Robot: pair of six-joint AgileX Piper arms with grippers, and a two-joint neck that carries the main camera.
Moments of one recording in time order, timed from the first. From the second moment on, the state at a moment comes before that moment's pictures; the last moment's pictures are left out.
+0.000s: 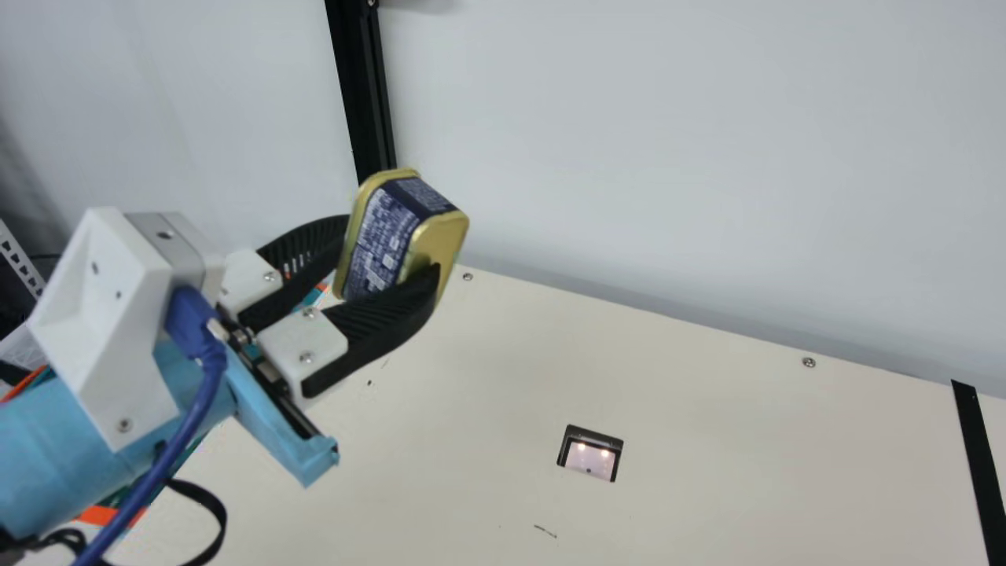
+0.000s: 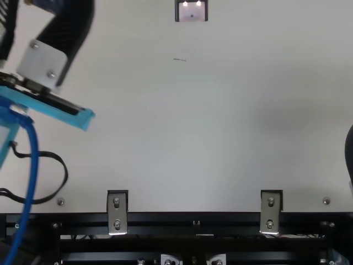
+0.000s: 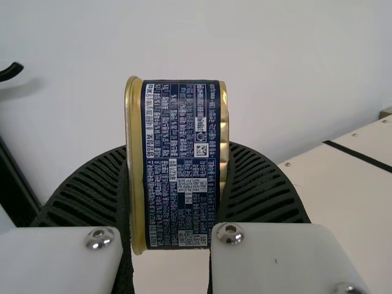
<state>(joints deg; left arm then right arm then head) -16.5 54.0 -34.1 23.7 -10.8 -16.2 -4.0 13.5 -20.2 5.0 38.3 -6.4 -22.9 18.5</state>
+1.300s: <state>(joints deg) -21.0 71.2 -28.8 16.4 -34.5 -10.8 -4.0 13.5 -20.2 5.0 38.3 -6.4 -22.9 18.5</state>
